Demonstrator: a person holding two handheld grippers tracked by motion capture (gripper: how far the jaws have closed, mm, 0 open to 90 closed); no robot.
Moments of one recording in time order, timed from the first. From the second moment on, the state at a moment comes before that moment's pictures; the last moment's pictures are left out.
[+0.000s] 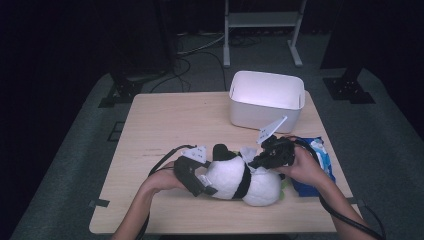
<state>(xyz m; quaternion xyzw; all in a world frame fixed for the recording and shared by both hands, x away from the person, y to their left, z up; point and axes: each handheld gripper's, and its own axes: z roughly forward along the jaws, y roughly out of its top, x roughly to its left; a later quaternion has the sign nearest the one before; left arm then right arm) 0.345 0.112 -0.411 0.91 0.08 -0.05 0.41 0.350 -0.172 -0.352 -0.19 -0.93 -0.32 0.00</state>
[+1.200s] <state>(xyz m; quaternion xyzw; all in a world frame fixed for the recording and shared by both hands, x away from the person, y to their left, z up) 0.343 0.118 -0.308 0.92 0.04 0.03 0.40 0.349 -0.148 -0.277 -0.14 -0.91 -0.39 -0.05</state>
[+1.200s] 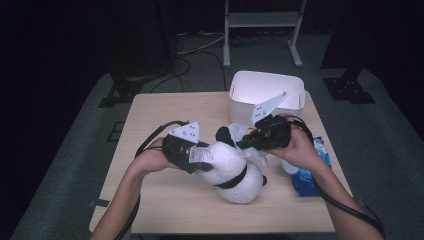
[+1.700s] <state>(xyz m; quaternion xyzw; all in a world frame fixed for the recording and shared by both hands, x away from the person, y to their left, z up) 0.346 0.088 -0.308 0.92 0.02 0.02 0.39 0.349 -0.134 -0.273 -0.12 -0.92 -0.37 -0.04</state>
